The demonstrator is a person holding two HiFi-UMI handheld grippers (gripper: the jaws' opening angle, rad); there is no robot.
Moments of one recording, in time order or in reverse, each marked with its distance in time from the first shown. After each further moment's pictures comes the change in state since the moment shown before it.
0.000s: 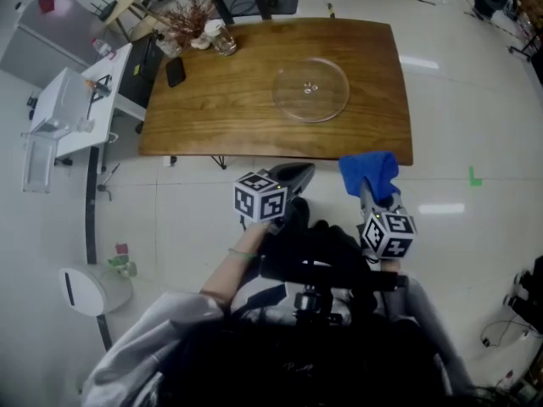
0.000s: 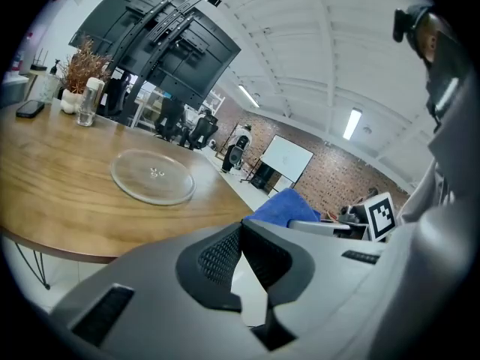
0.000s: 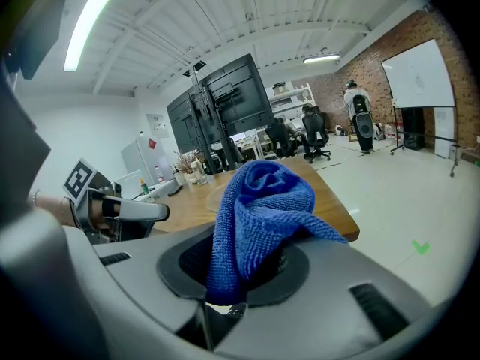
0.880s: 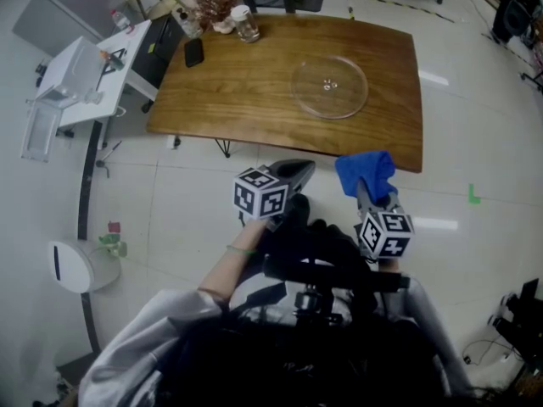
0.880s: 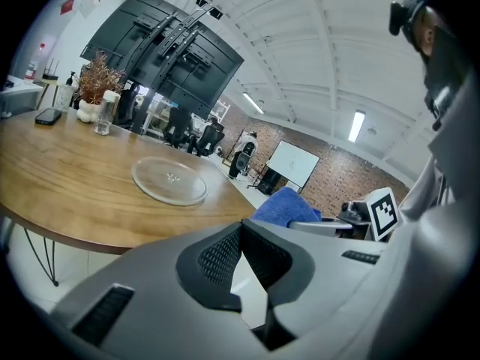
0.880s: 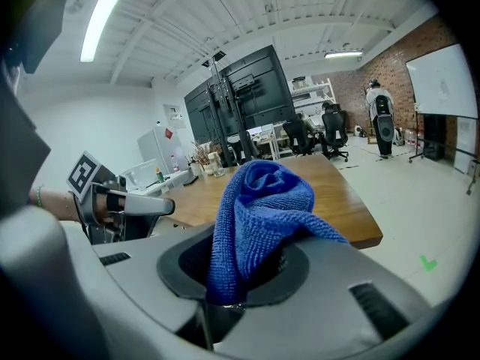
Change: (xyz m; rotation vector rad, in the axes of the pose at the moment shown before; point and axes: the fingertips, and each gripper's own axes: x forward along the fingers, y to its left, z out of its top) left arm -0.035 0.010 -0.007 -0.002 -0.056 0.059; right arm 0.009 0.040 -0.007 -0.092 0.051 0.089
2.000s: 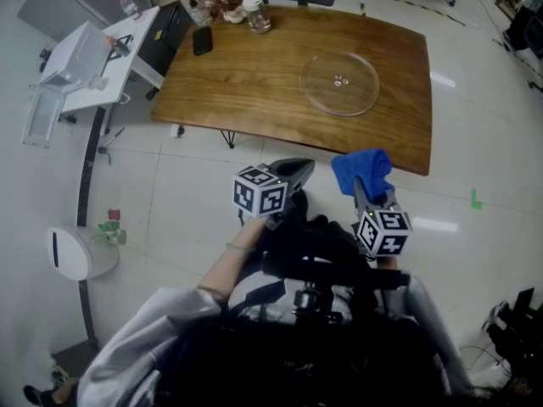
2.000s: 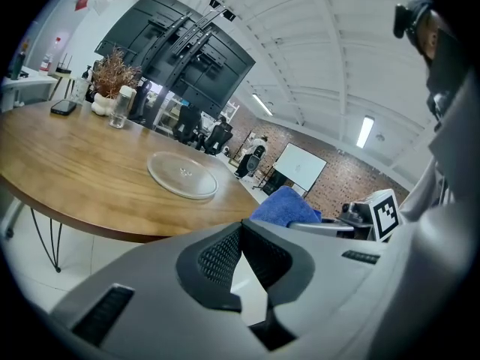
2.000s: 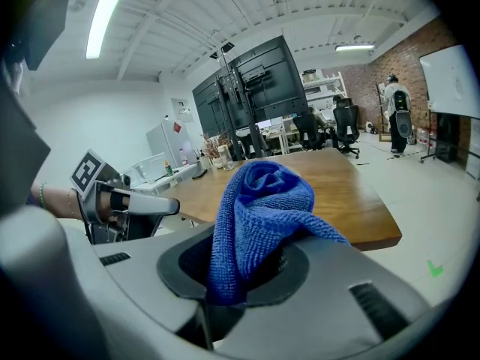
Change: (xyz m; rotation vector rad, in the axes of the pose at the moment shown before) left arm -0.013 0.020 -0.012 -0.064 -0.007 0.037; right arm 0.020 0.023 -0.008 -0.035 0.048 0.061
